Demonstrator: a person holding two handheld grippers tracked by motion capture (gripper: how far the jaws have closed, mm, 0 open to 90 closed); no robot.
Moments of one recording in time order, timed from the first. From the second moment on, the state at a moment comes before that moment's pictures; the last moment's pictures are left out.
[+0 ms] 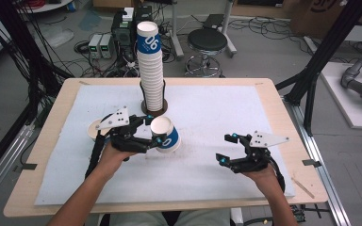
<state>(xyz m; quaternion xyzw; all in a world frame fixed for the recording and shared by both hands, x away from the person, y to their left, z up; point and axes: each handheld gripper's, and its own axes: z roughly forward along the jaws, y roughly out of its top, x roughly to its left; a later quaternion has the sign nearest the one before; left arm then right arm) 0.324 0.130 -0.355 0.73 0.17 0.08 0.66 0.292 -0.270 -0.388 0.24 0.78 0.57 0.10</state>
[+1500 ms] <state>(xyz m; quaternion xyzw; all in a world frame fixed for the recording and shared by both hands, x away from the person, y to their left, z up) 0.308 0.077 -0.366 0.74 0.09 0.00 0.67 0.292 -0.213 -0.395 0.14 0.81 0.56 0.05</state>
